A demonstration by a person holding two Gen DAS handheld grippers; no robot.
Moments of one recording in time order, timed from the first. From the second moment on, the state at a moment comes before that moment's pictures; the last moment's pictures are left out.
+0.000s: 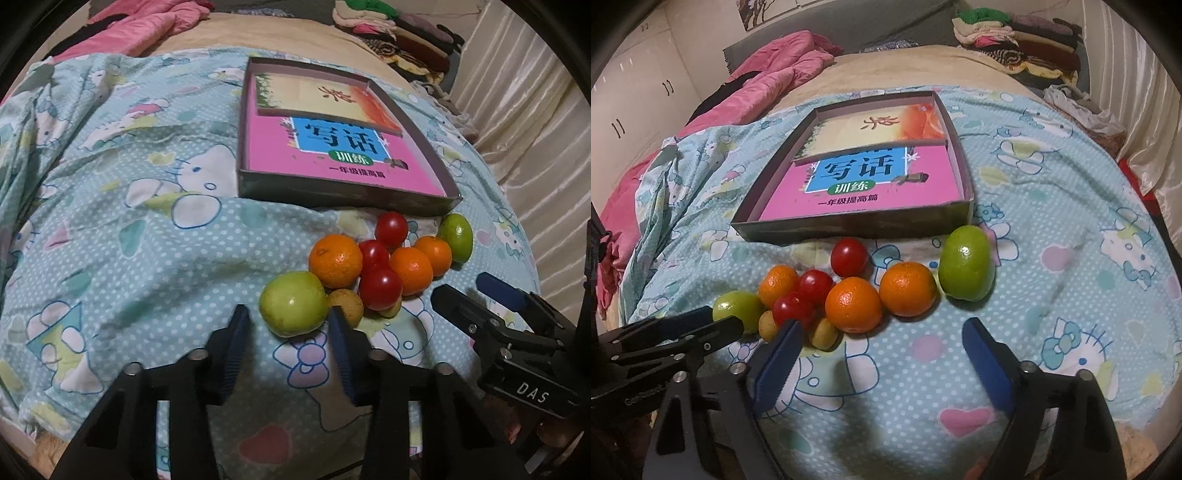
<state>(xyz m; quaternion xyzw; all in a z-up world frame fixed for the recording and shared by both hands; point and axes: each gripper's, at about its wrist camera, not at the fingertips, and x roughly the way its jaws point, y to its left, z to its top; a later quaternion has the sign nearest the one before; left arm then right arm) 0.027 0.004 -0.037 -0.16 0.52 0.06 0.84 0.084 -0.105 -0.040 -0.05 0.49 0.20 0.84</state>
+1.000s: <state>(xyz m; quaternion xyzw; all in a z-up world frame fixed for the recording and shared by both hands) 0.040 0.012 -0.050 -0.17 0.52 0.04 0.84 0.118 -0.092 -0.076 0.05 0.55 0.23 0.80</state>
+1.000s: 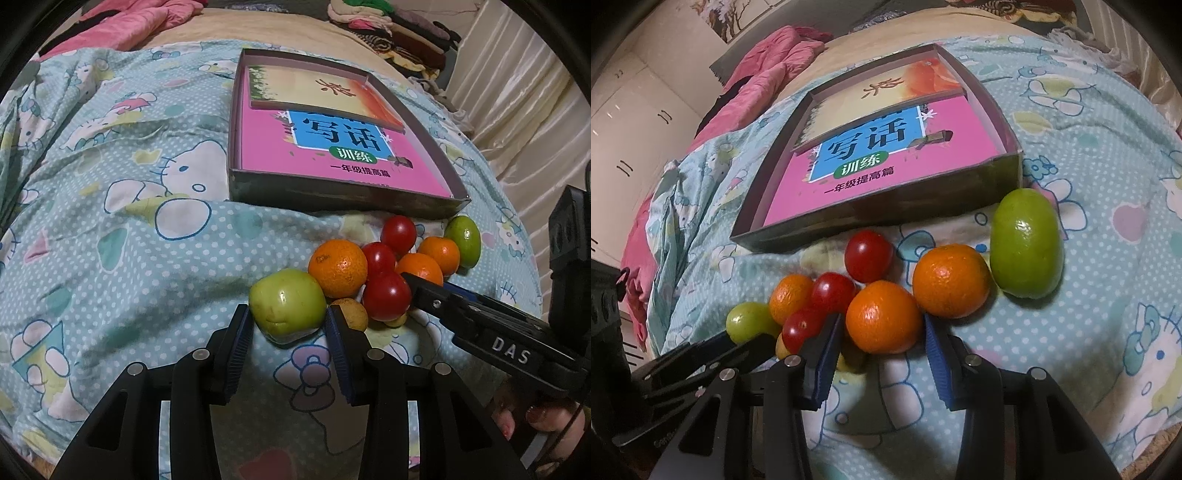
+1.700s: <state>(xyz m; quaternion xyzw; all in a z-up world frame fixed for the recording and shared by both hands) 0.057 0.030 -0.053 -0.21 0.51 0.02 0.83 0.109 -0.088 -0.055 0.02 0.50 0.26 0.82</state>
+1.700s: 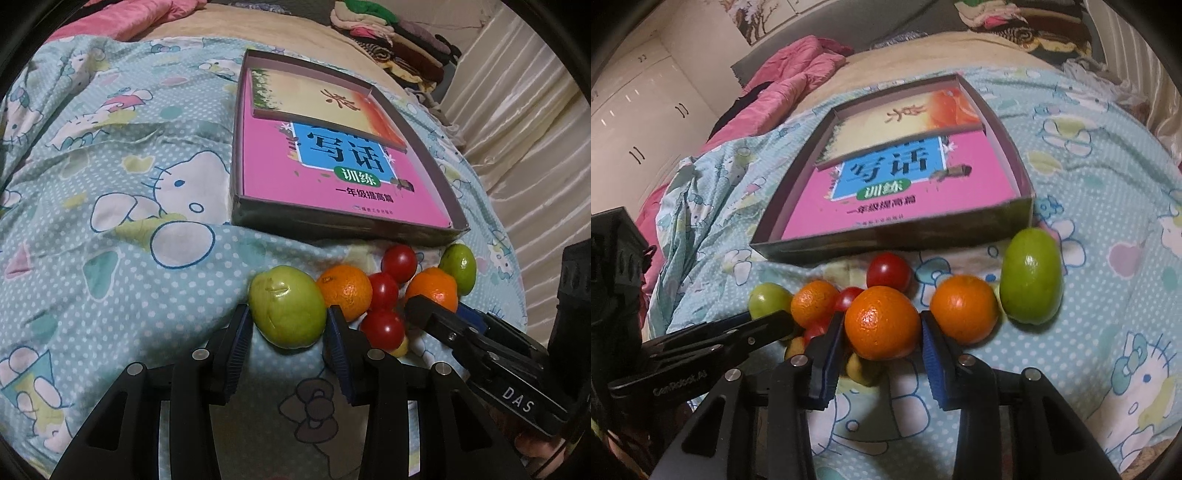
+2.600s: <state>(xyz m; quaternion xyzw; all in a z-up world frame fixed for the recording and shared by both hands) 0.071 0.043 0.001 -0.20 0.45 0.04 0.87 0.130 -0.103 -0.009 0.00 0.40 0.25 0.88</state>
